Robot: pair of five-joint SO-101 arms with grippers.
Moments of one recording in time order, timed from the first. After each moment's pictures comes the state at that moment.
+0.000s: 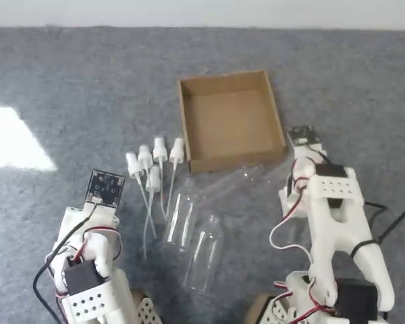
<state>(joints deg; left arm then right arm) -26.0 -103.3 97.1 68.2 -27.4 0.5 -19.5 50.5 63.0 11.2</state>
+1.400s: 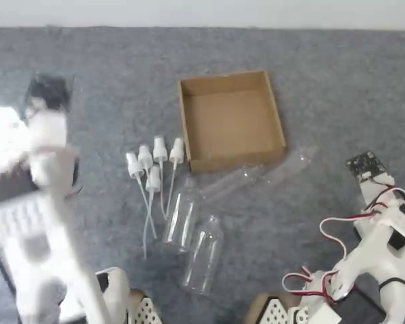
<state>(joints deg) -26.1 -37.6 25.3 85.4 -20.8 40.8 -21.5 57.5 44.0 65.0</state>
